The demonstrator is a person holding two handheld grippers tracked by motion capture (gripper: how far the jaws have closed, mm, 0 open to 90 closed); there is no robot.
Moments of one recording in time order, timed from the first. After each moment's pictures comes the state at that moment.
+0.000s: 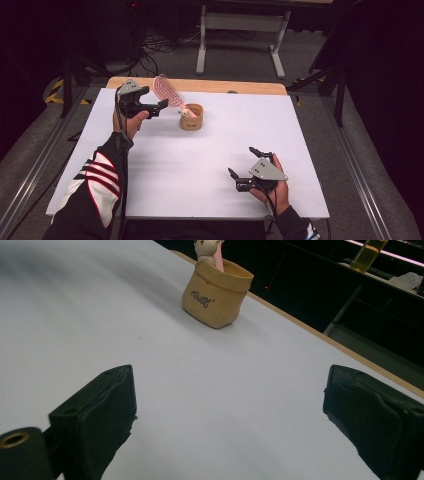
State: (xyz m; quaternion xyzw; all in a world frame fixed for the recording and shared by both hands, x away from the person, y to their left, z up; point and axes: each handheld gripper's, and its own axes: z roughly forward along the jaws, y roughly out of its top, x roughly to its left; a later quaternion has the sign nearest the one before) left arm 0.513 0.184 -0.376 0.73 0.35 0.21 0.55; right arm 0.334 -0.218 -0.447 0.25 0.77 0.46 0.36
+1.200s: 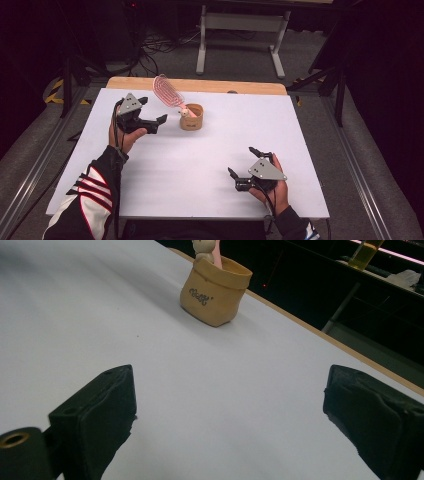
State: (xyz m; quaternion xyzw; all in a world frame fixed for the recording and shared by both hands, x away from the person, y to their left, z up) left arm 0.474 0.185 -0.392 0.75 0.30 0.26 0.53; right arm 0.335 -0.216 -0.449 0.26 0.77 0.46 0.36
